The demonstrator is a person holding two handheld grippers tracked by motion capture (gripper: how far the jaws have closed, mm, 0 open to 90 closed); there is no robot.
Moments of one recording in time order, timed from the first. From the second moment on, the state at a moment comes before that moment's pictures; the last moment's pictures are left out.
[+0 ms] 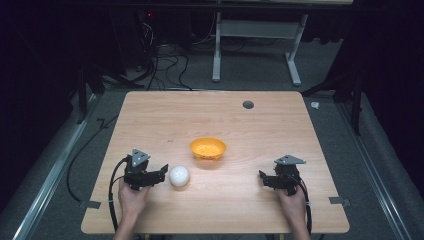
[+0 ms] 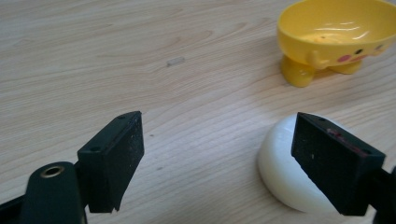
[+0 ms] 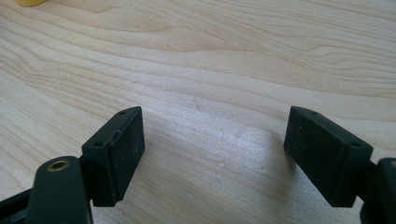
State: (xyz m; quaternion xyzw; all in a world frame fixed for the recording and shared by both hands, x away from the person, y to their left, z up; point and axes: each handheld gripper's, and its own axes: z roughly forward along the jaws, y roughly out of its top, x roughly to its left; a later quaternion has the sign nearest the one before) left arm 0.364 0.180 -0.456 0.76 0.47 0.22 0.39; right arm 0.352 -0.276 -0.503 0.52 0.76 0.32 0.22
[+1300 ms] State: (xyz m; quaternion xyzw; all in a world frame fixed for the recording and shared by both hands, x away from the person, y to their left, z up) left arm 0.355 0.125 -0.487 0.81 0.43 0.17 0.37; right arm 0.352 -0.275 -0.502 0.52 0.76 0.31 0.22
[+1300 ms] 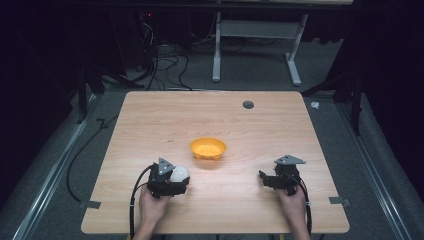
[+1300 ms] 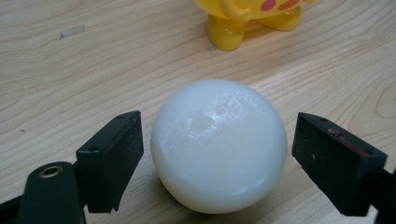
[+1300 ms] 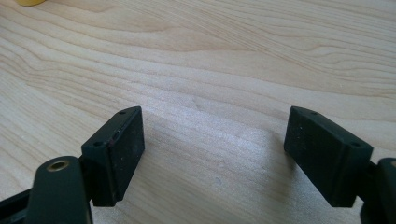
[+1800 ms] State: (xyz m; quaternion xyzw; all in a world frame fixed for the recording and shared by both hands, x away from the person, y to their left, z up) left arm 0.357 0.118 -0.492 0.81 0.43 0.17 0.35; right arm 0.352 -0.275 -0.502 0.52 0.76 0.31 0.22
